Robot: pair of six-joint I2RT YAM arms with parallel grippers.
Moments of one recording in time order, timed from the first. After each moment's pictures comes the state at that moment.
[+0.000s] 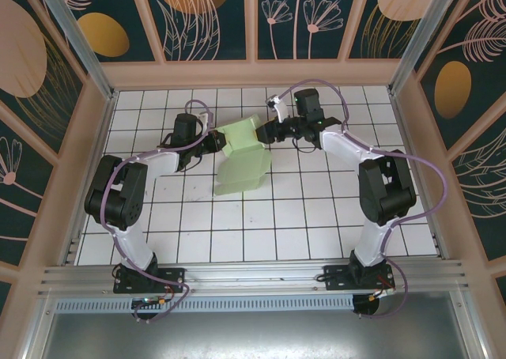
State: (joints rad) left arm -0.30 1.81 1.00 0.20 0.43 -0.50; right arm 0.41 1.82 1.33 -0.17 -0.73 0.01
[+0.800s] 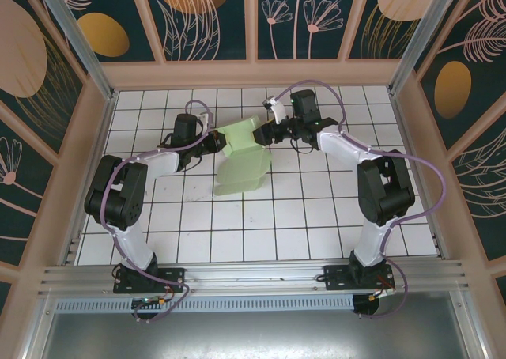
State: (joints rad) left arm -0.30 1.81 1.00 0.20 0.43 -0.50; right arm 0.44 1.82 1.34 -0.18 -0.66 -0.01
